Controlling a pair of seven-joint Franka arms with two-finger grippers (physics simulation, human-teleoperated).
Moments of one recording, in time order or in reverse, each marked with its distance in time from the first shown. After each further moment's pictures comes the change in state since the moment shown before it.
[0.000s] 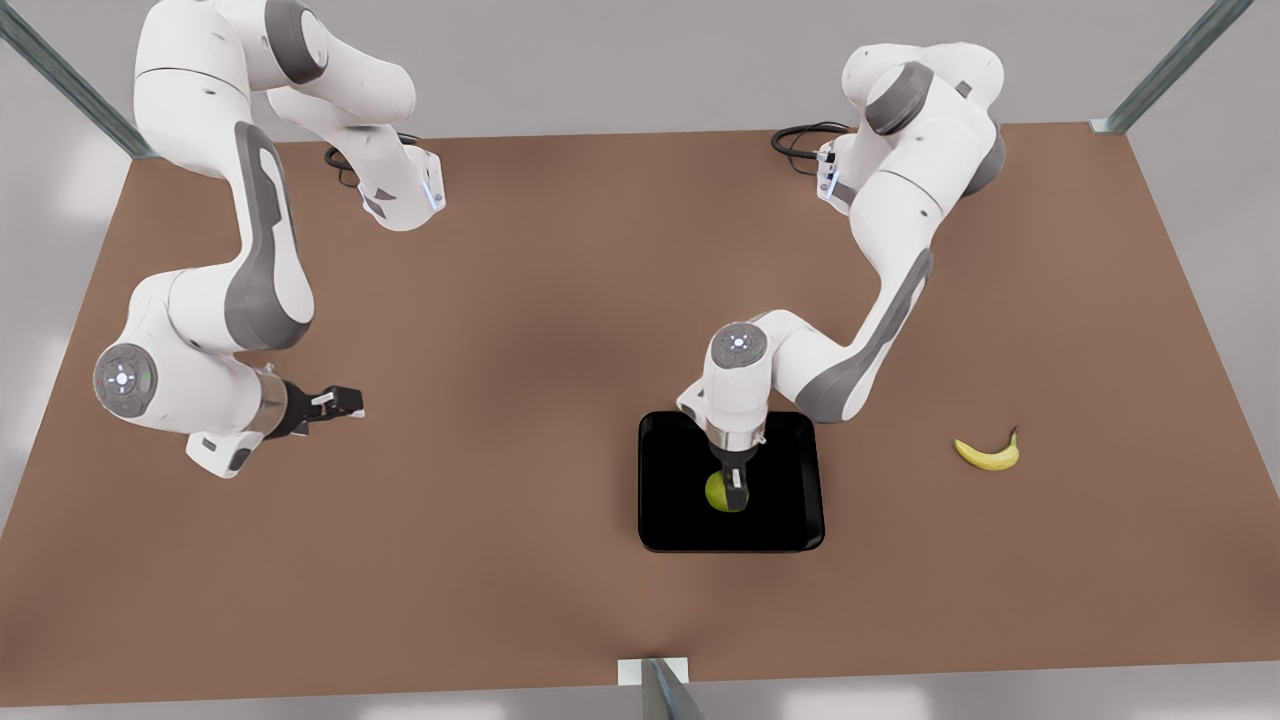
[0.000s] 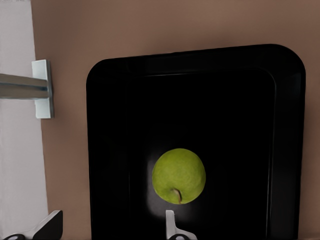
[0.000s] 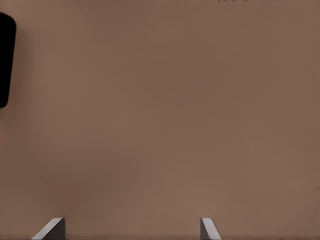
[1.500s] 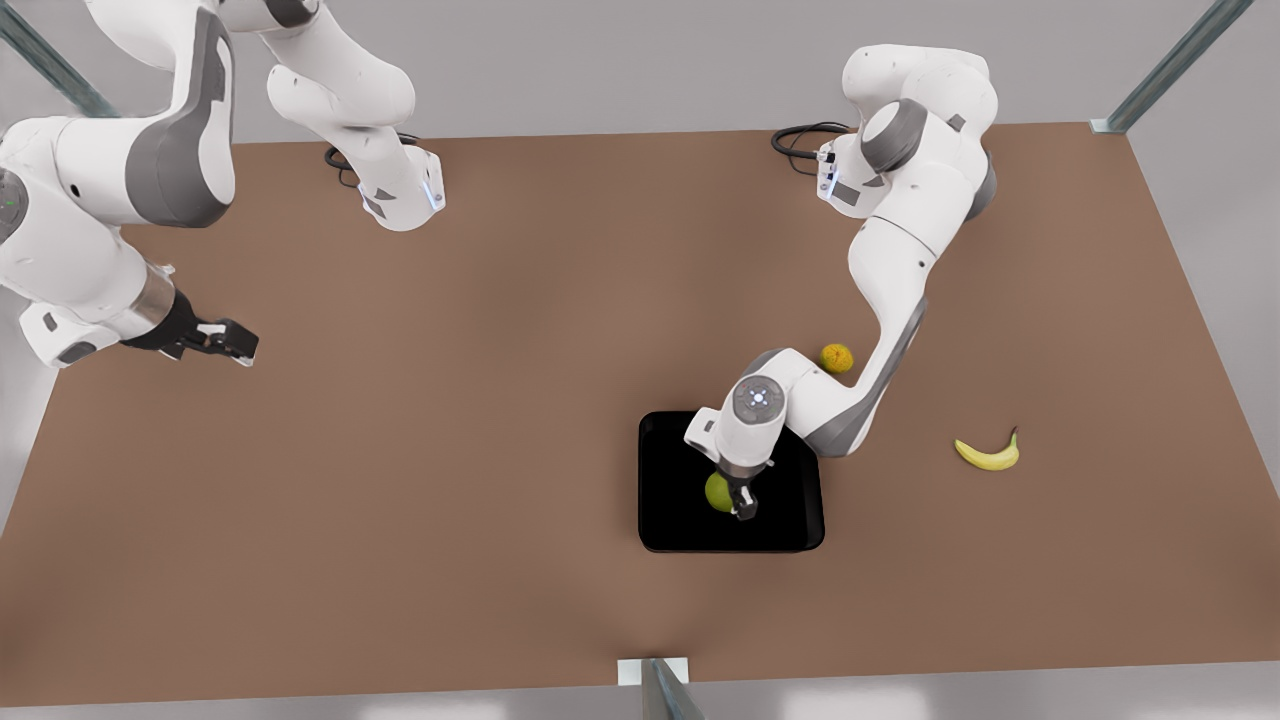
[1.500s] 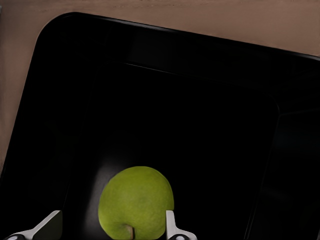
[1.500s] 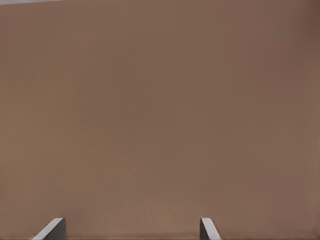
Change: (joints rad) left arm 0.019 0.132 0.014 0.043 -0.150 0.029 -0.146; right arm -0.043 -0.226 -0.011 0.035 -0.206 -0.143 0.307
